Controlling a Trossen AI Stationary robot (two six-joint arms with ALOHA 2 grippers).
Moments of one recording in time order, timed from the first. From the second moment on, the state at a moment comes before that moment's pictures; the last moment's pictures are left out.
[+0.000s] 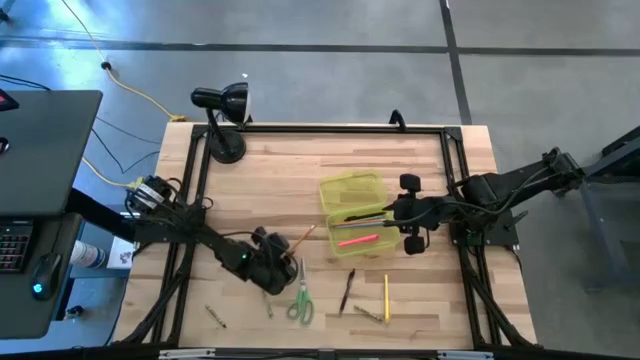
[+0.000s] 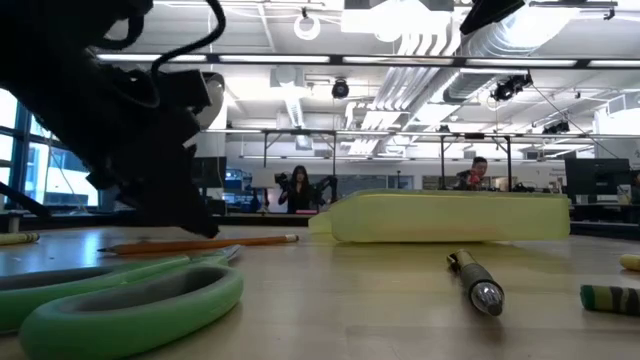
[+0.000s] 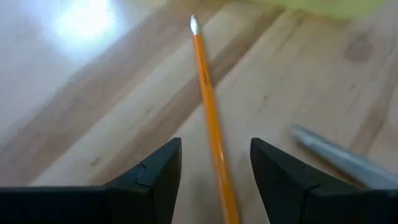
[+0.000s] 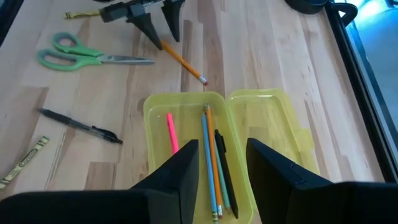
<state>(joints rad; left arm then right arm) -0.55 1.77 0.82 -0.22 -0.76 -1.08 0.34 1.11 1.10 -0.81 0.36 0.15</state>
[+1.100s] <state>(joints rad) -0.59 2.03 0.75 0.02 -1.09 -1.28 0.34 1.11 1.10 -0.80 0.33 -0.01</state>
